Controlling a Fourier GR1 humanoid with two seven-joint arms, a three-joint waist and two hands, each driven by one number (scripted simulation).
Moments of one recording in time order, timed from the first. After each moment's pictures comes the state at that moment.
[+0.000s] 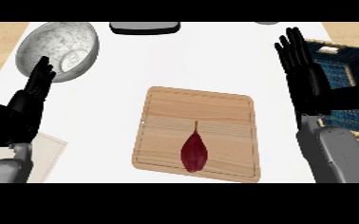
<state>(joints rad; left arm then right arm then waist) -0.12 0.46 -0.04 -1.55 0.11 0.21 0.07 -0.34 -0.27 0.05 -1.47 -0.33 -0.11 -0.07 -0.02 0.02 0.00</state>
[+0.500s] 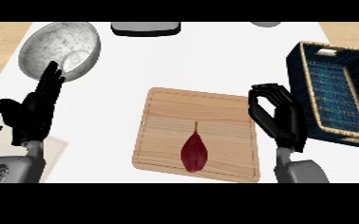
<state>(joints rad) -0.13 0.38 -0.02 -1.48 0.14 0.21 0.08 -0.11 -0.11 0.13 -1.48 -0.16 -0.41 -0.16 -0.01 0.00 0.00</state>
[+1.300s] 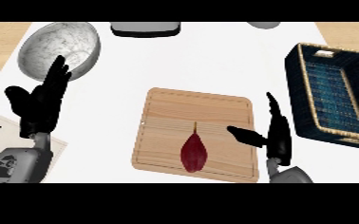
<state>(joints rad) -0.19 0.36 -0.03 -1.47 0.14 0.23 0.15 -0.10 -0.22 0.36 -1.39 0.33 -0.68 0.52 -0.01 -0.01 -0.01</state>
